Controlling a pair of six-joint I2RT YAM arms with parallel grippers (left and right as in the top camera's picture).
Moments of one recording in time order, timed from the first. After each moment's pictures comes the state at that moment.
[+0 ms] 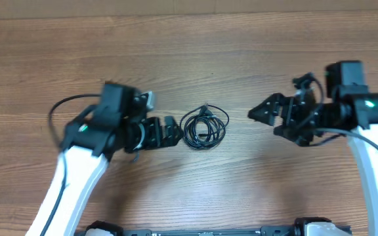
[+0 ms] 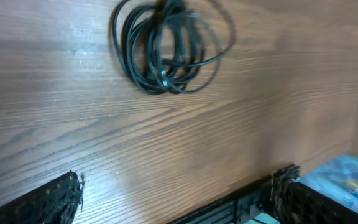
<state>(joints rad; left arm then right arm) -0.30 1.29 1.14 -1.03 0.45 -0.47 0.03 1.35 1.33 -1.31 -0.69 0.33</state>
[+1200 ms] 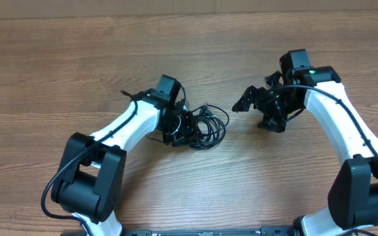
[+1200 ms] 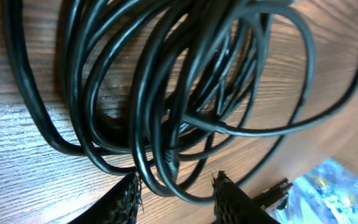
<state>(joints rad) -0.41 1.86 1.15 -0.70 0.59 -0.68 0.12 1.72 1.31 -1.07 -0.55 0.48</state>
